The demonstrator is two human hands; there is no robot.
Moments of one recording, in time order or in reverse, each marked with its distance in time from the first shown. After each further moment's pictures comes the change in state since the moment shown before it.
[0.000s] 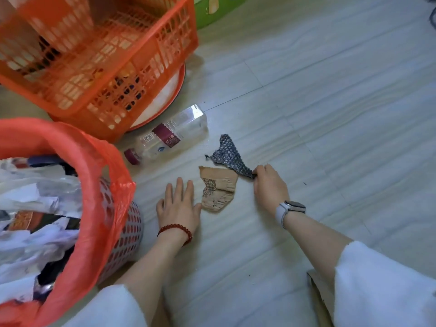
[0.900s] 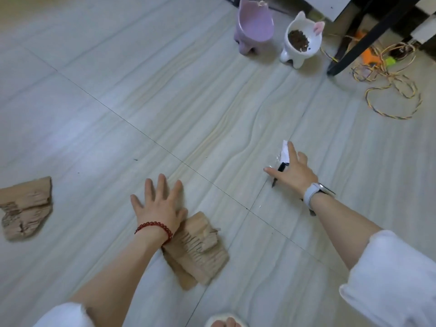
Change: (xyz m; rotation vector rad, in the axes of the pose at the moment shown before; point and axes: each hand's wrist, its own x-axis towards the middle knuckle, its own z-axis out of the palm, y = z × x) left_hand -0.080 0.250 0.083 0.253 -0.182 0.567; right_hand -0.200 0.337 -0.145 0.187 0.061 0.853
